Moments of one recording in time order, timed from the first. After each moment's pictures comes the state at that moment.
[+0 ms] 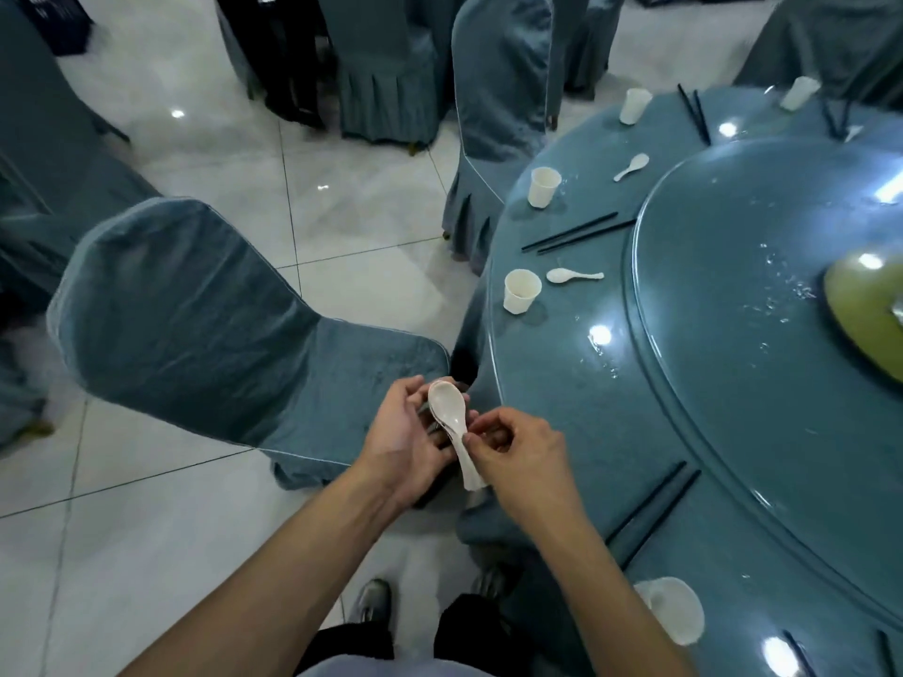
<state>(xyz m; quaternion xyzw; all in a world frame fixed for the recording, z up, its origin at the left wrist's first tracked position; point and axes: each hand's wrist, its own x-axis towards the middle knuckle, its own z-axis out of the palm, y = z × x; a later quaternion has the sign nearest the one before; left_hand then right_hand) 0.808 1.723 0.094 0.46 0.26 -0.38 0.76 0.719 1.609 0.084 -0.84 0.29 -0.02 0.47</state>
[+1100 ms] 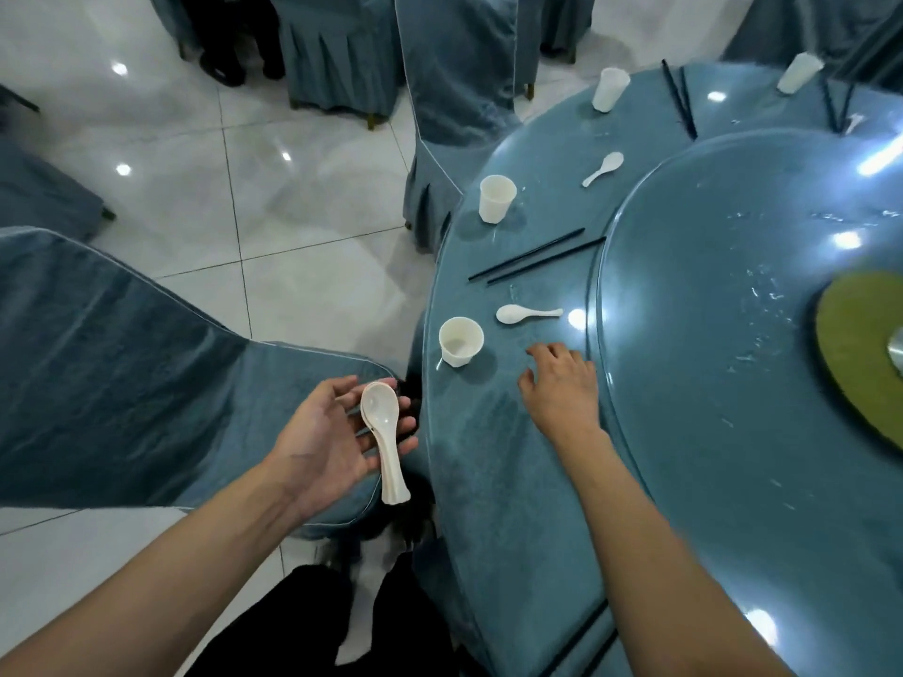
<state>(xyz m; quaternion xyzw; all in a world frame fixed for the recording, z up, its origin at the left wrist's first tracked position) 0.934 1.634 0.066 0.46 0.25 -0.43 0.73 0.874 1.358 -0.026 -0.96 0.26 0.02 0.09</state>
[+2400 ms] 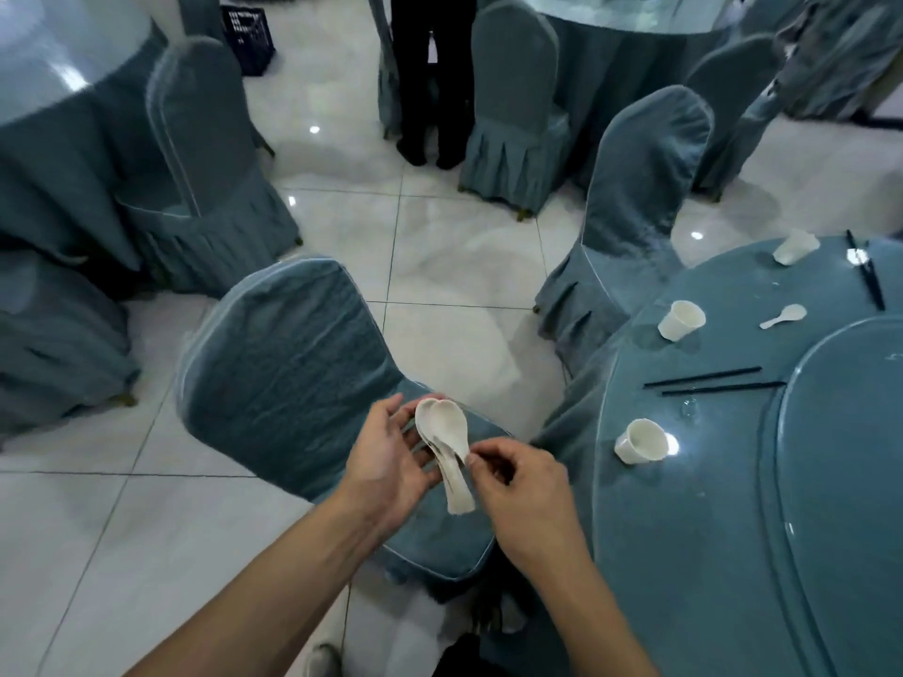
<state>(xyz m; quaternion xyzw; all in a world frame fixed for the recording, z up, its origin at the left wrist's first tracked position) 0.969 1.807 0.127 0.43 0.31 -0.24 0.82 0.910 1.663 0.117 -0.87 0.14 0.02 0.47</state>
